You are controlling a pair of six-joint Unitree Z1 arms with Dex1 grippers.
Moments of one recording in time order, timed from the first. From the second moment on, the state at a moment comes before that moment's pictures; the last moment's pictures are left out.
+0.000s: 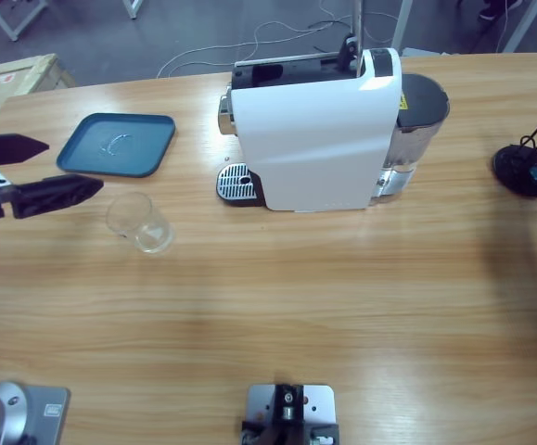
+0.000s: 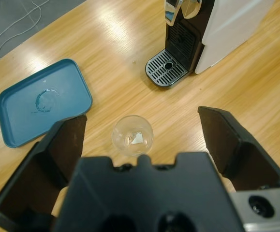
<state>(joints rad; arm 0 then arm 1) -0.85 1.10 -0.79 0.34 0.19 -0.01 0.11 1.60 -0.39 -0.44 -0.21 0.28</state>
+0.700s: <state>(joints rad) -0.85 1.10 -0.79 0.34 0.19 -0.01 0.10 1.61 -0.37 -0.44 -0.20 0.25</state>
